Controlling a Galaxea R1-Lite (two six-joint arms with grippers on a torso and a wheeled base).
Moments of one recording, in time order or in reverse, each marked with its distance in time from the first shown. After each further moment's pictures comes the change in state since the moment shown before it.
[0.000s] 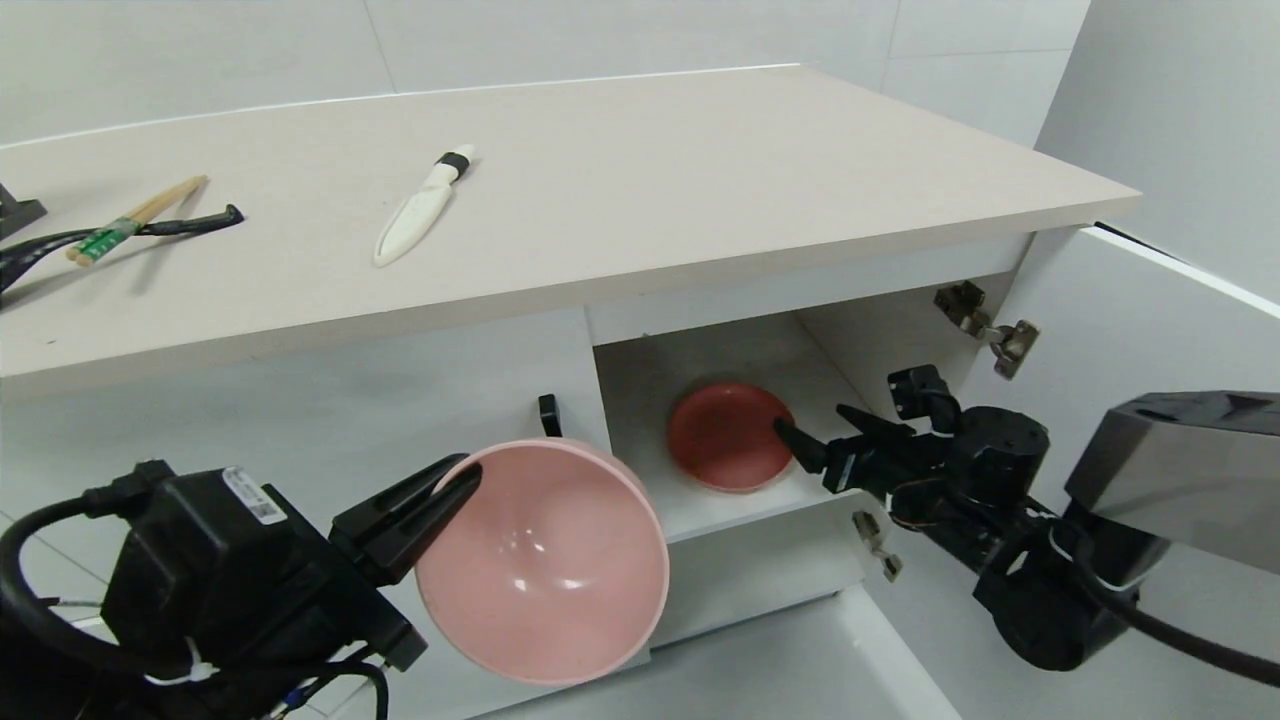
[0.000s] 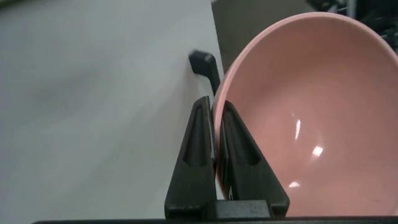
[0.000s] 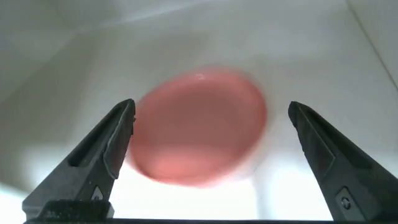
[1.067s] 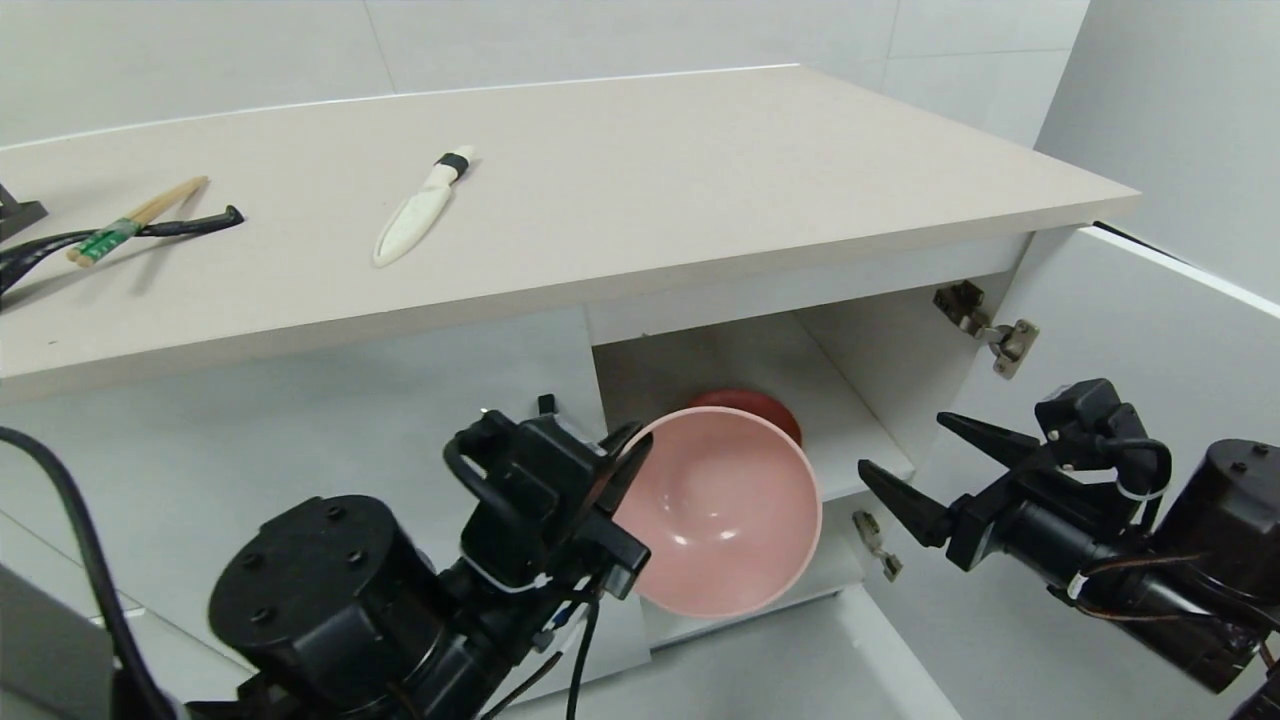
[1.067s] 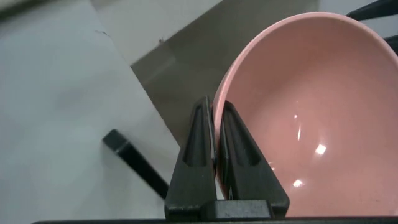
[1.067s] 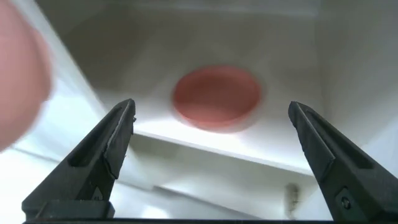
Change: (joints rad) left arm -0.279 0.351 -0.333 0.001 0.336 0.036; right arm 0.034 -0.455 0.454 0.001 -0.027 -0.253
